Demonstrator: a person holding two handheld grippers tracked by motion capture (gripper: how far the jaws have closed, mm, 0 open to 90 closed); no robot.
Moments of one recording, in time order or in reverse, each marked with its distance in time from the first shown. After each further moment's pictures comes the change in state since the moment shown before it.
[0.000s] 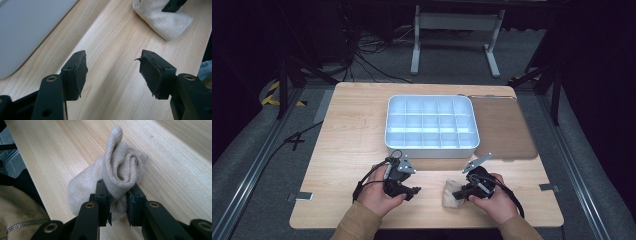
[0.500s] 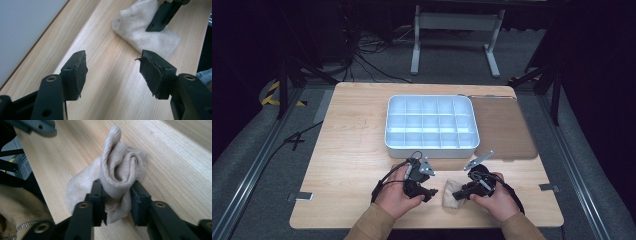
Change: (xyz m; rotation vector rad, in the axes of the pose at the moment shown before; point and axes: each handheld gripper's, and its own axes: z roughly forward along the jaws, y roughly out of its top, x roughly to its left) left arm -0.019 0.027 0.030 0.014 -0.032 0.067; right arm -0.012 -0.002 0.003 0.000 0.075 0.046
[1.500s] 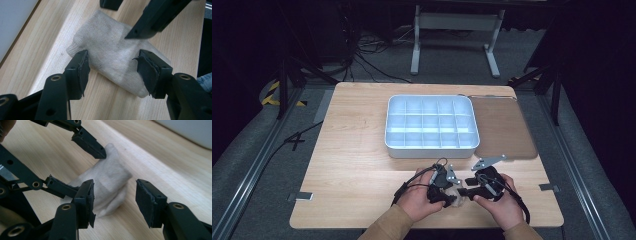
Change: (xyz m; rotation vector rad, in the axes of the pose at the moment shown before) left arm -0.032 0.035 0.049 0.048 -0.050 0.132; right arm 0.020 -0.006 -0.023 -0.117 -0.207 -0.002
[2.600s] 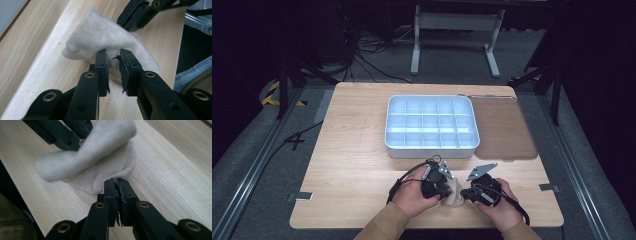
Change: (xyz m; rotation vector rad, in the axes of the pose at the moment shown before) left arm 0.009 -0.004 -0.013 -0.012 -0.107 -0.095; right arm 0.008 -0.013 0.012 0.086 -0.044 -0.130
